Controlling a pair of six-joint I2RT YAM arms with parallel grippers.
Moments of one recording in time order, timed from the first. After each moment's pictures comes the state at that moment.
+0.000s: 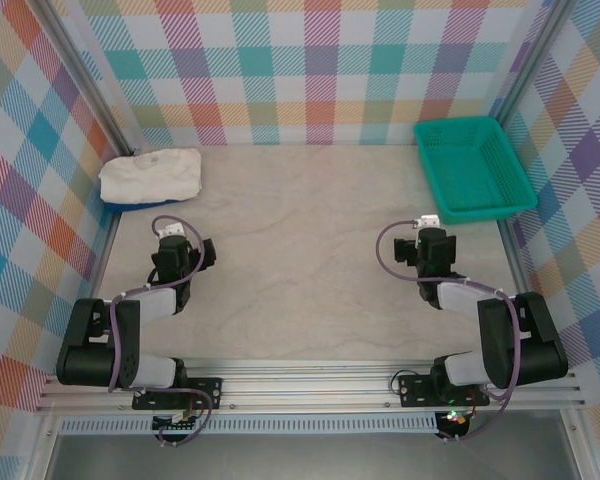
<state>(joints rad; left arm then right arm) -0.05 1.38 0.40 0.45 -0.22 -0.21 0.17 1.37 0.41 0.42 0.28 -0.05</state>
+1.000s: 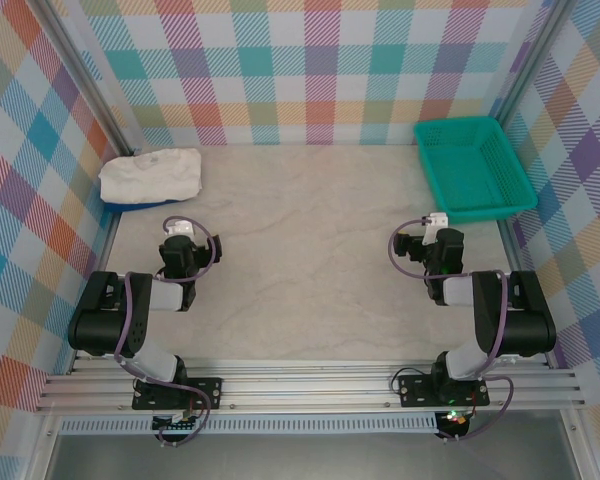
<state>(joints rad) -0.06 1.57 0.39 0.72 -0.18 -0.13 0.01 1.54 0.40 0.70 -0.07 0.03</state>
